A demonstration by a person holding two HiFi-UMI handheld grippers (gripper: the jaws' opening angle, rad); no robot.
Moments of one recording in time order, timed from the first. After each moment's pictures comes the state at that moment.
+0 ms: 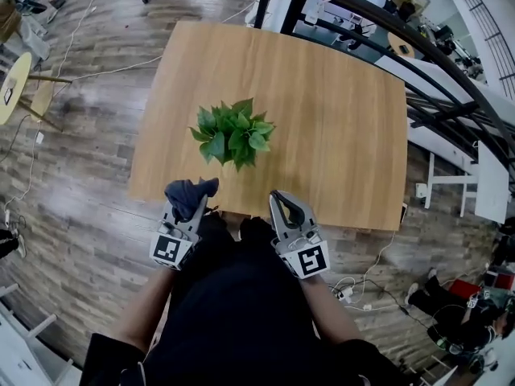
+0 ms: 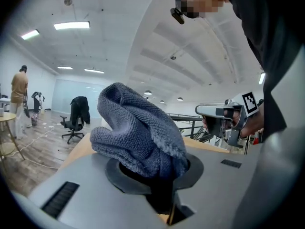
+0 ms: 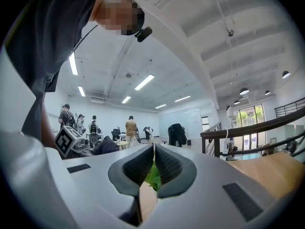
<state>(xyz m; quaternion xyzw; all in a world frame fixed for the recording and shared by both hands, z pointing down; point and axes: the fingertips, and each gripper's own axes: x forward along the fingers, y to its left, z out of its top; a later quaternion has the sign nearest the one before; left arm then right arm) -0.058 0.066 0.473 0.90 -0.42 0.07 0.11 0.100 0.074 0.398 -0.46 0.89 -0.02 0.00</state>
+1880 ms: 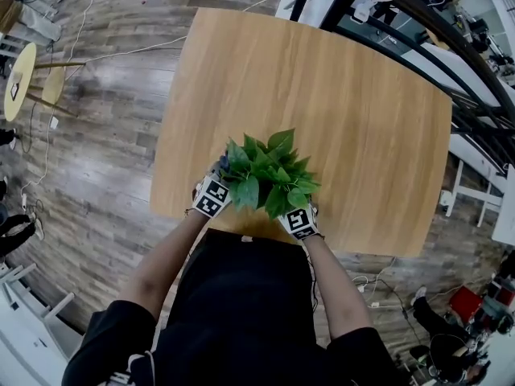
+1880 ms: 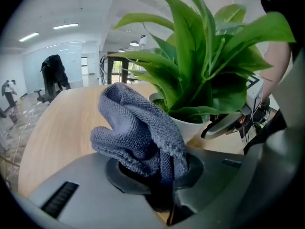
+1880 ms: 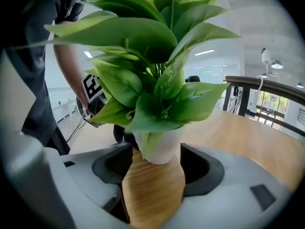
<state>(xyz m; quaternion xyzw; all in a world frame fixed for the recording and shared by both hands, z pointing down) -0.044 -0.086 0.687 0.88 -0.29 0.32 0.19 0.036 -0.054 0.661 -0.34 0.90 -0.10 -0.27</state>
